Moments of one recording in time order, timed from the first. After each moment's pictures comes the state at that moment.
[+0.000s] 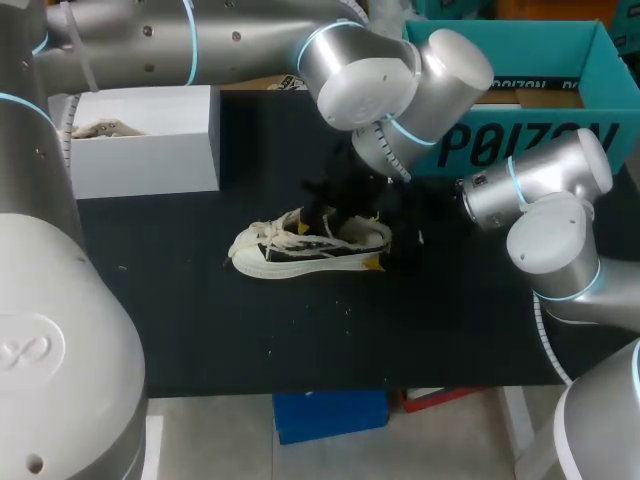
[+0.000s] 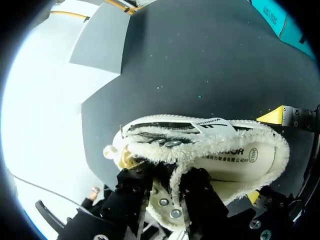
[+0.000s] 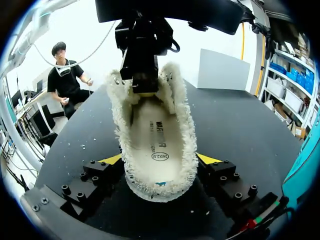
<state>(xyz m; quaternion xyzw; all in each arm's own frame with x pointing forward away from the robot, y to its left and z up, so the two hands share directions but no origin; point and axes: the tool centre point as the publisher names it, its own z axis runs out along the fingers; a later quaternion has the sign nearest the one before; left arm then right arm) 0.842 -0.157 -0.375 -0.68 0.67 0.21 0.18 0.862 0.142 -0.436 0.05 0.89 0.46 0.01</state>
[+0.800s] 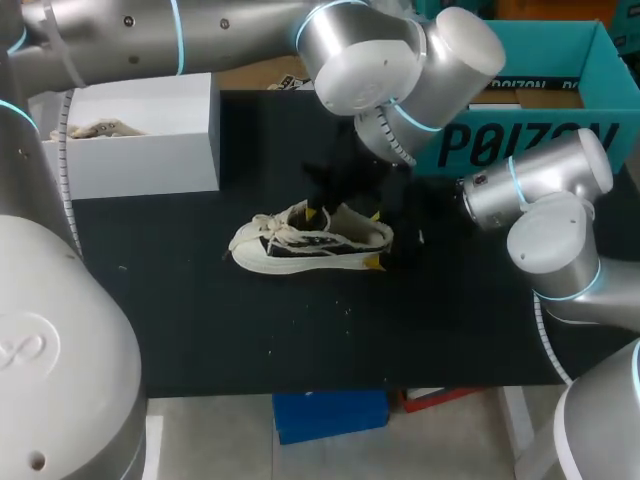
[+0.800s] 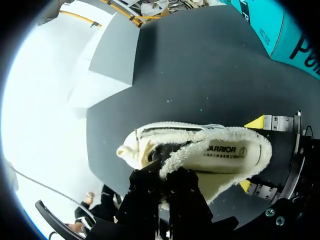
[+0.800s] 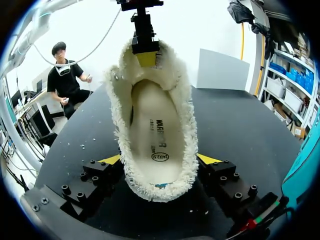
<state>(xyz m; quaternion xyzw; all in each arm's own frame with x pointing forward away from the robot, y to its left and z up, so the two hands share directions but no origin) 0.847 -0.160 -0.334 -0.69 0.67 0.17 0.21 0.863 0.142 -0.436 0.05 0.89 0.46 0.01</state>
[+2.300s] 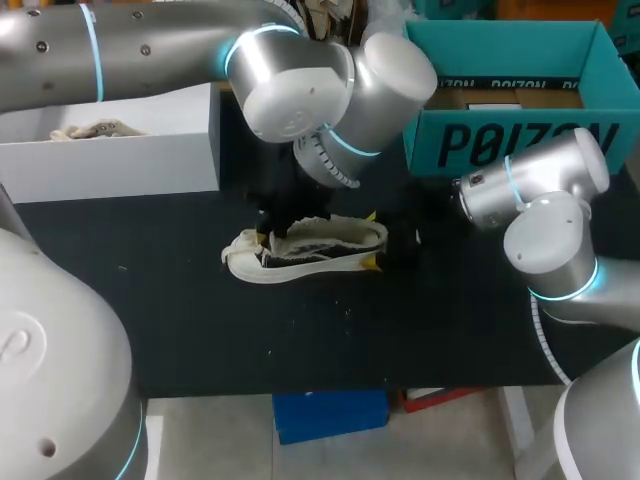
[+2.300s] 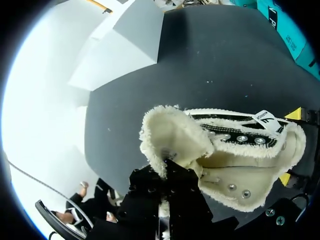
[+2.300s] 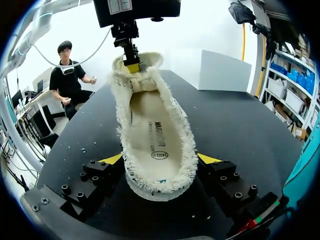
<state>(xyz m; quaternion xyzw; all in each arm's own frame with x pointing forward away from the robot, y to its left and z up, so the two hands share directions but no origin) 0.812 -0.082 -0.356 -0.72 0.64 0.17 0.20 0.862 0.147 -0.435 0.05 0.89 0.46 0.01</state>
